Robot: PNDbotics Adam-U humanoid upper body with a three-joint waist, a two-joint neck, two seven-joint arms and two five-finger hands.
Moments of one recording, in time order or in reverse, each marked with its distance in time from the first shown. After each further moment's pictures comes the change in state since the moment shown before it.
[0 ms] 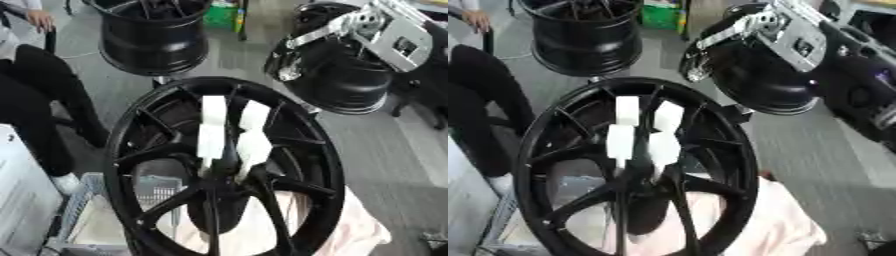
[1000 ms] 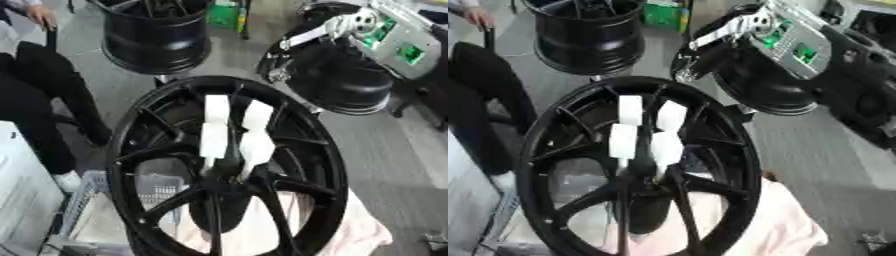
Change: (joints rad) left arm 0.003 0.000 0.000 0.000 0.001 0.004 -0.004; right arm 0.029 -0.045 0.051 -0.237 -0.068 0.361 -0.086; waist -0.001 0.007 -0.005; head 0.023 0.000
